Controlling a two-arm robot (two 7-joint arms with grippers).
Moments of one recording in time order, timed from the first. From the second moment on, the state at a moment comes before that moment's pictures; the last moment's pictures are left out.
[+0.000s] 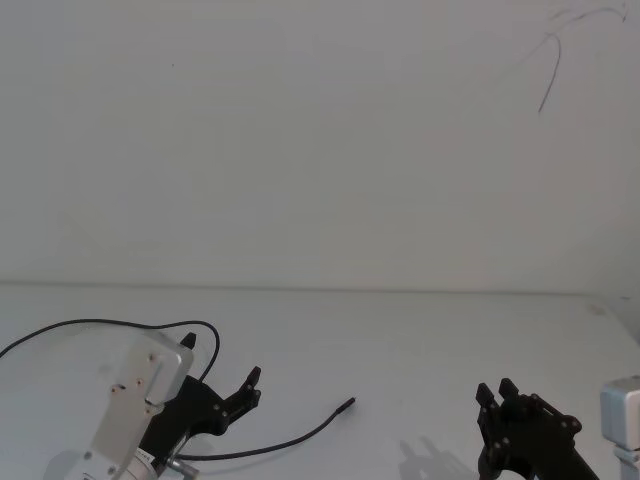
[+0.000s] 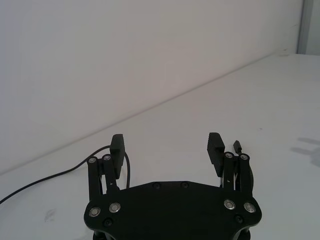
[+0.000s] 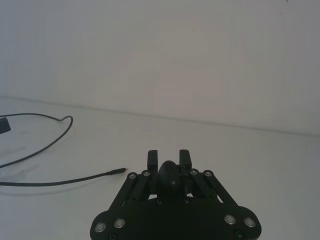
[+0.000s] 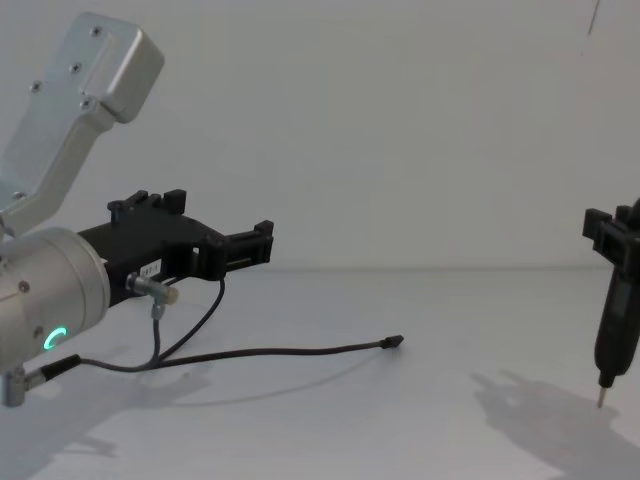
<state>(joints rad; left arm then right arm) -0.24 0.38 0.45 -1.63 -0.20 0.01 -0.01 -0.01 0.34 -0.23 -1.77 0.29 0.03 0.07</state>
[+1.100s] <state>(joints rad) -0.33 0.40 0.46 -1.56 -0.26 -0.04 -0.21 -0.01 0.34 -0.23 -1.77 0.29 0.03 0.07</state>
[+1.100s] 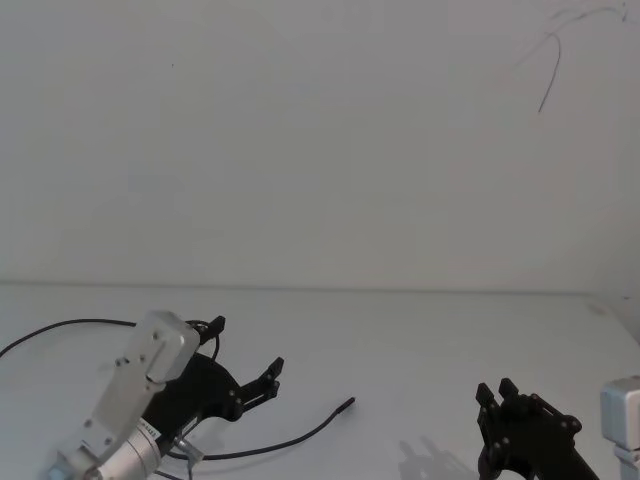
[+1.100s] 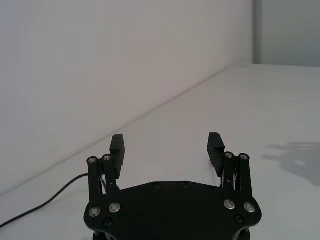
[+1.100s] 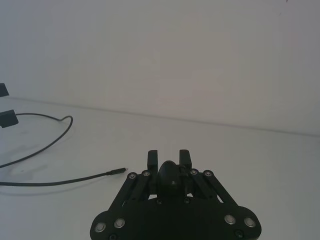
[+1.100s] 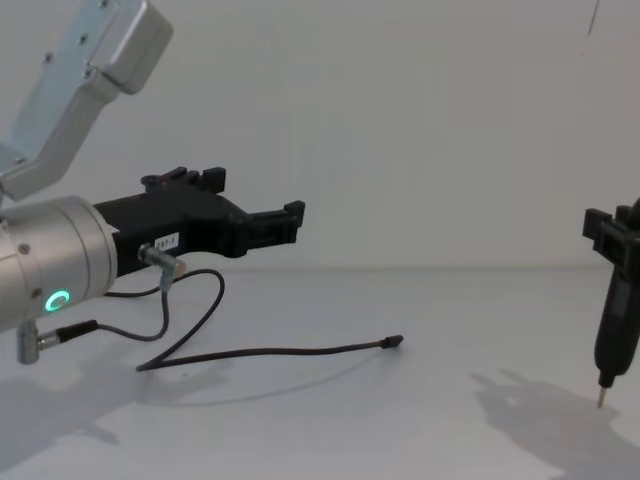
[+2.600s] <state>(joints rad) -0.54 0.52 0.61 -1.32 -0.29 -0.07 -0.74 -0.01 0.34 -0.23 -1.77 0.29 0.03 0.07</state>
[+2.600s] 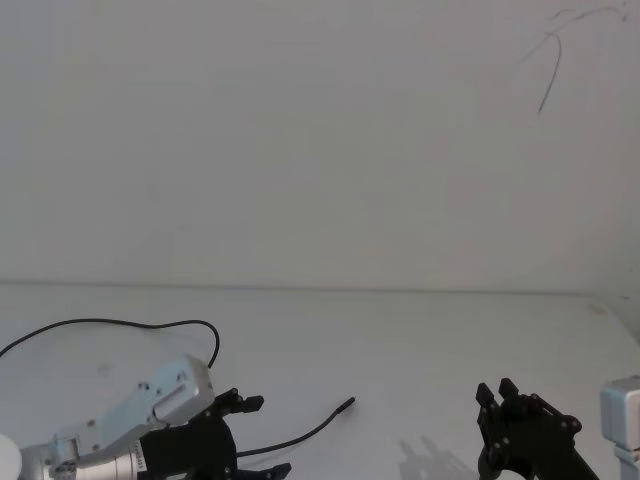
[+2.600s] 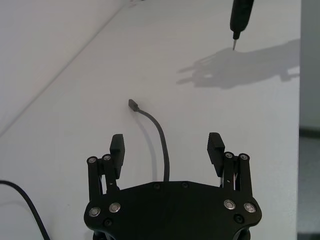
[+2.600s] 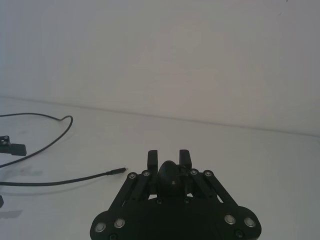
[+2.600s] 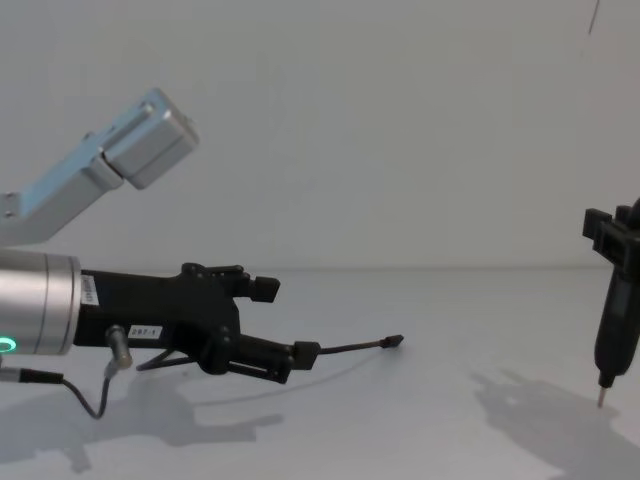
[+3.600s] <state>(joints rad) -0.58 0.49 0.67 -1.31 -0.07 -0.02 -0.60 -0.01 0.34 -0.23 -1.77 0.29 0.03 0.07</state>
